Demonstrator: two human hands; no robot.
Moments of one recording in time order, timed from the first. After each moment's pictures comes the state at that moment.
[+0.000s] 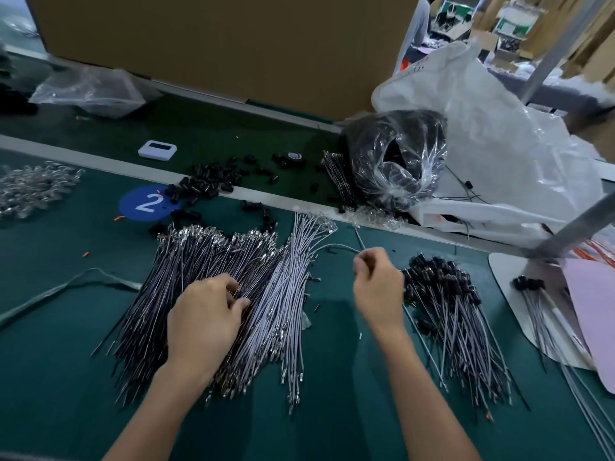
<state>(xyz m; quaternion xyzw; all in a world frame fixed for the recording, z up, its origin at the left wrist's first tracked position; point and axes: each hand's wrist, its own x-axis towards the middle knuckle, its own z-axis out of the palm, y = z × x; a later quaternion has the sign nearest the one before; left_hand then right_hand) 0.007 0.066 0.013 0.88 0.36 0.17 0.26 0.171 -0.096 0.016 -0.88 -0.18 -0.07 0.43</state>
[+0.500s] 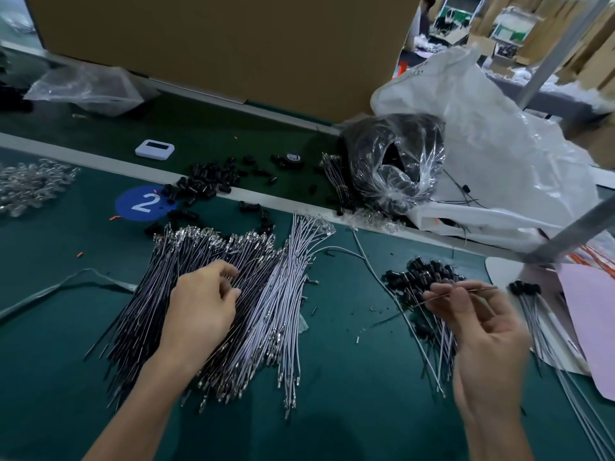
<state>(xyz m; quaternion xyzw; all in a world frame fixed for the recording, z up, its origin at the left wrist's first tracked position) 0.012 0.076 0.030 0.86 0.34 0.17 0.35 0.116 -0.182 0.080 -0.67 -0.10 -0.08 0.73</state>
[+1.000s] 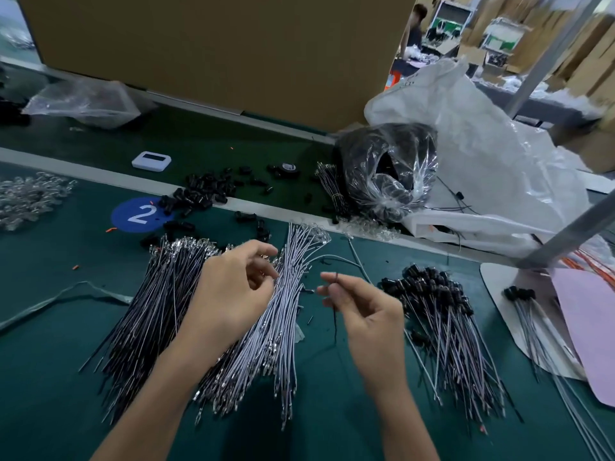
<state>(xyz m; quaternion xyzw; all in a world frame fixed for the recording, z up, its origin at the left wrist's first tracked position) 0.031 0.058 0.074 0.83 0.20 0.23 0.46 0.100 -0.105 0.060 -0.73 -0.25 0.01 0.64</state>
